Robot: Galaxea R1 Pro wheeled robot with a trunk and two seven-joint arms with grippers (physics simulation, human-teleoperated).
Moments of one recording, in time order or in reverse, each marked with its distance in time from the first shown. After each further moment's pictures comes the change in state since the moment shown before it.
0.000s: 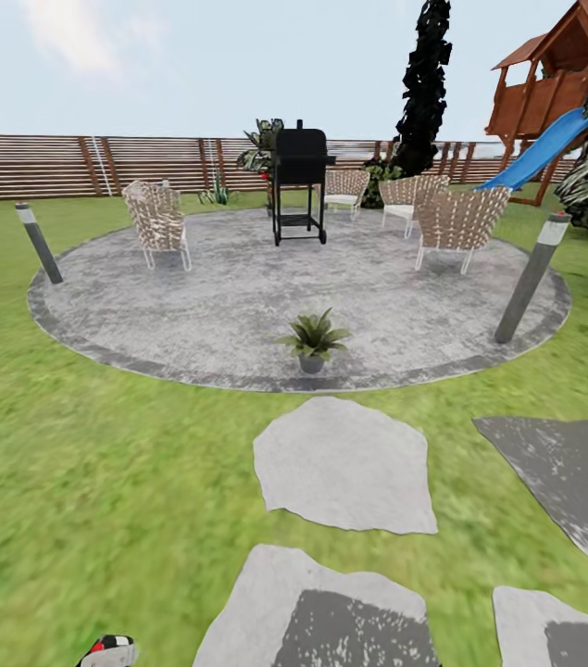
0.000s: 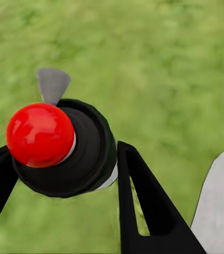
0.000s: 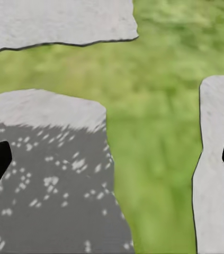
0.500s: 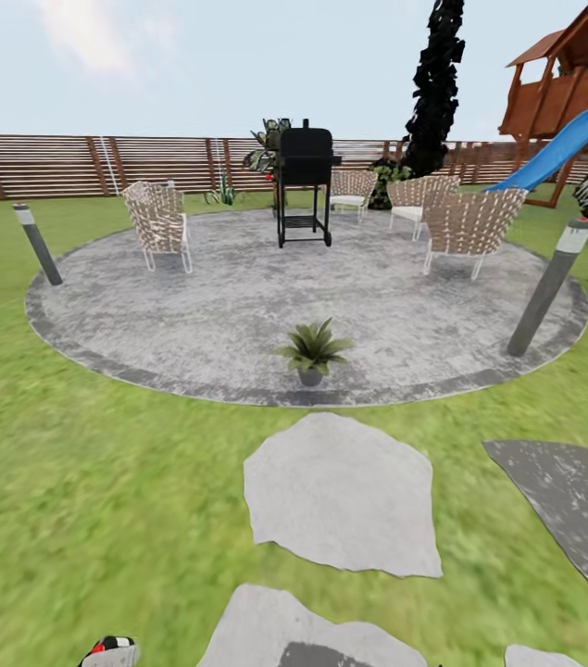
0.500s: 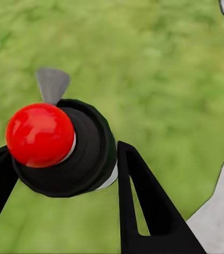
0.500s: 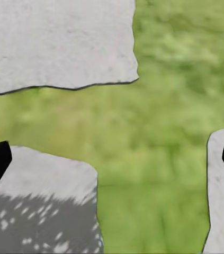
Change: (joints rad) left arm 0.000 -0.003 0.000 0.002 0.001 0.000 0.001; right arm 0.000 0.001 0.001 -0.001 0.000 0.000 0.001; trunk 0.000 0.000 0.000
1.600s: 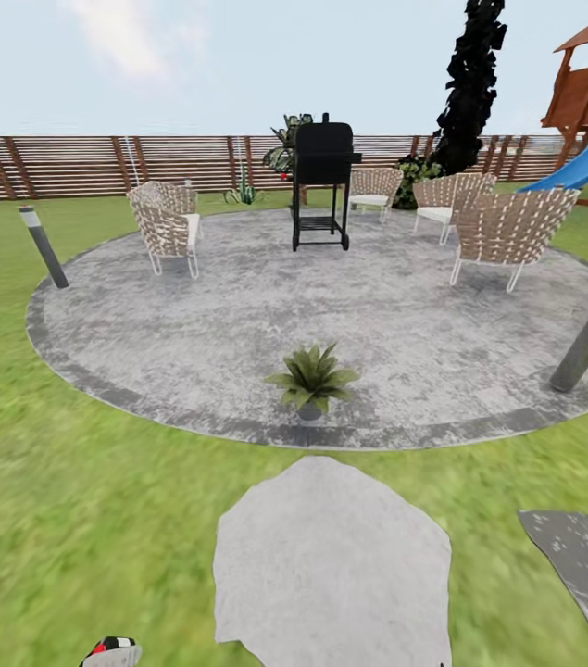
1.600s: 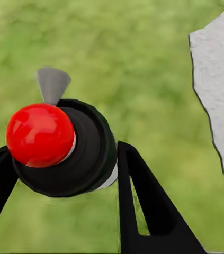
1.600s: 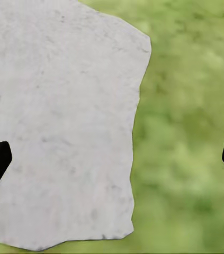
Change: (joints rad) left arm 0.000 -0.003 -0.001 0.001 0.000 0.000 0.000; right arm 0.000 -0.003 -0.002 -0.003 0.000 0.000 0.000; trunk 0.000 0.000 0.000
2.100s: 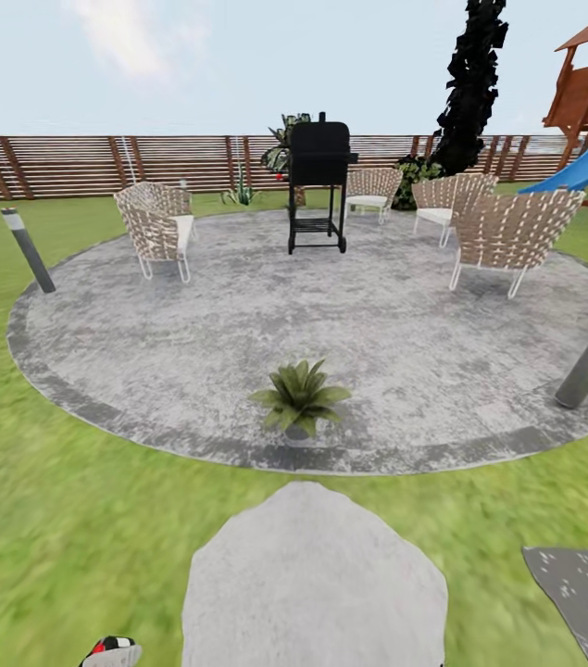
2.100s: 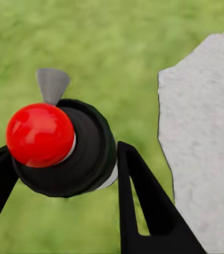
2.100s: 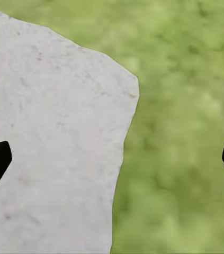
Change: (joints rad) left arm 0.000 0.001 0.000 0.000 0.001 0.000 0.000; right arm 0.000 0.000 0.000 0.001 0.000 0.000 0.000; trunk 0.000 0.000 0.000
